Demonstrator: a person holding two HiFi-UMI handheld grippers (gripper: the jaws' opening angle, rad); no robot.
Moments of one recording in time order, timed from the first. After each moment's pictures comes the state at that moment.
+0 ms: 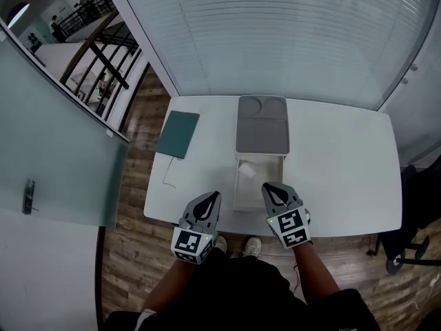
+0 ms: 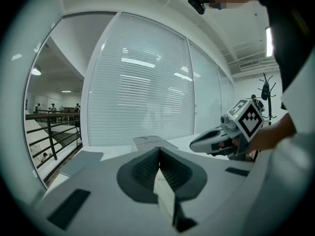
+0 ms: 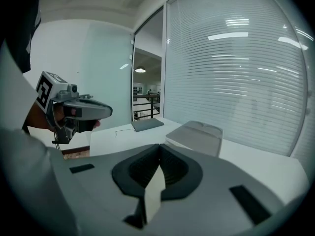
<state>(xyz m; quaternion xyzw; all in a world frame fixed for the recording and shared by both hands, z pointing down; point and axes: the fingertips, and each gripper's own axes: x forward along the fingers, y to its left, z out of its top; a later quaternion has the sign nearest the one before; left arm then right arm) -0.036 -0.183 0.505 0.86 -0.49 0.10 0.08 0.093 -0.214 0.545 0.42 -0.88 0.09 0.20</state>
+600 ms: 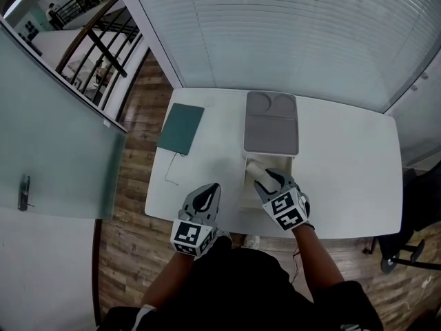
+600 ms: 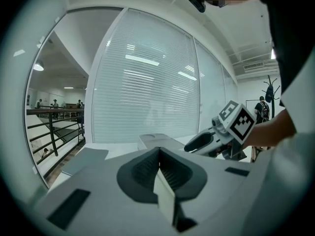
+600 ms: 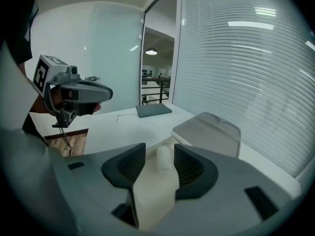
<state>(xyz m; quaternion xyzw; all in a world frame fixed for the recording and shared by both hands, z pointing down) -0.064 -0.214 0.518 0.86 -0.49 0.10 0.10 0.056 -0.251 0.588 0.35 -0.88 0.09 0.31</state>
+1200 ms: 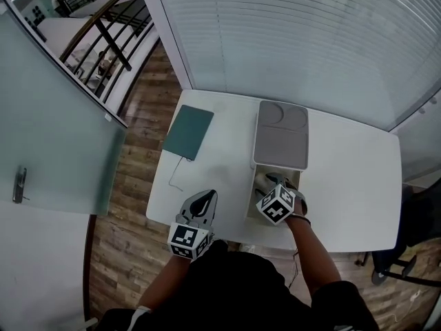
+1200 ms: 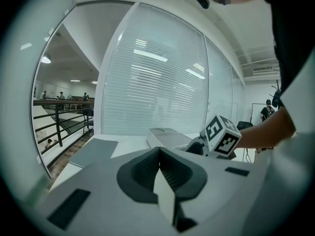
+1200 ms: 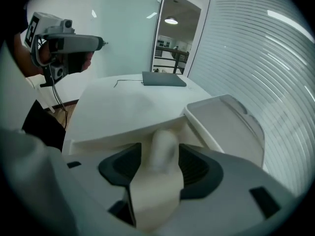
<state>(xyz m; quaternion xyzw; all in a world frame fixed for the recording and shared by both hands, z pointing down) -0.105 -0.224 0.543 0.84 -0.51 0.10 0.14 0.034 -0.277 0.677 0.26 -0.83 0.07 0.48</state>
